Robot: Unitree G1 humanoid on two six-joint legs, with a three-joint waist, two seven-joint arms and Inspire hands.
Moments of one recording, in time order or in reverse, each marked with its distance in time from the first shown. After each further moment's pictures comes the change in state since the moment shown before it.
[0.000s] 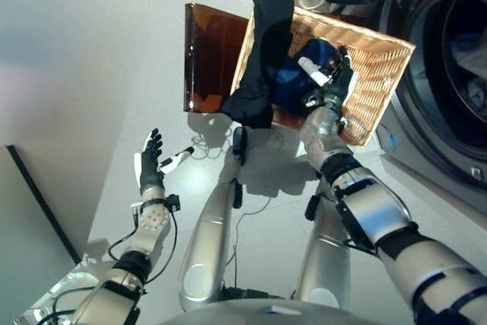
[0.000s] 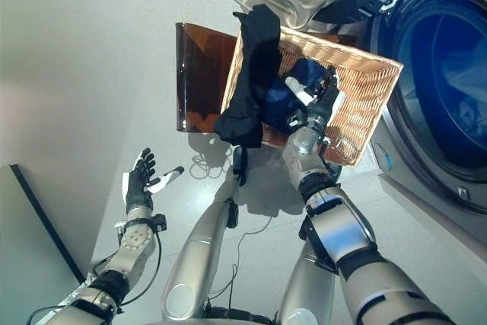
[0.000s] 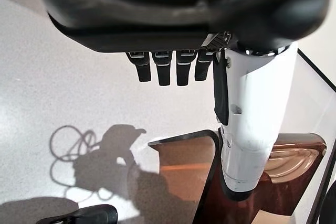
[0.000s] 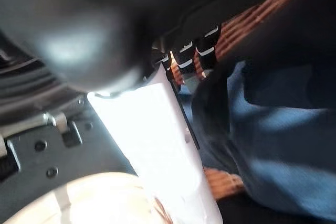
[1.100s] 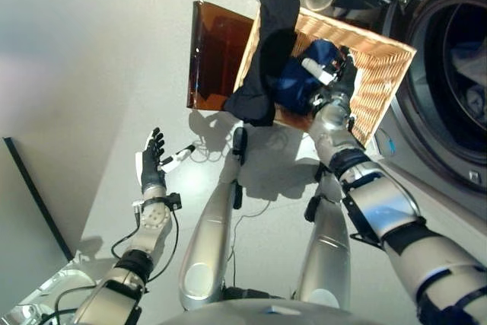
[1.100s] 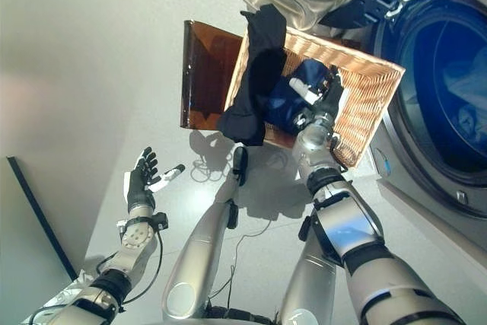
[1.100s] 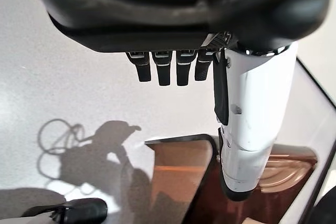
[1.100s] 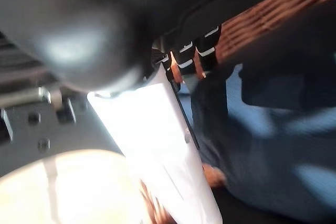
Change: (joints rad) left arm -0.008 -0.013 0.001 0.000 -0.037 0.000 -0.024; right arm -0.010 -0.026 0.024 0.099 -0.061 0.045 0.105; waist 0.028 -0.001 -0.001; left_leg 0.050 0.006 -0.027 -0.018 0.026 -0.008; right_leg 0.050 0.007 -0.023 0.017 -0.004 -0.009
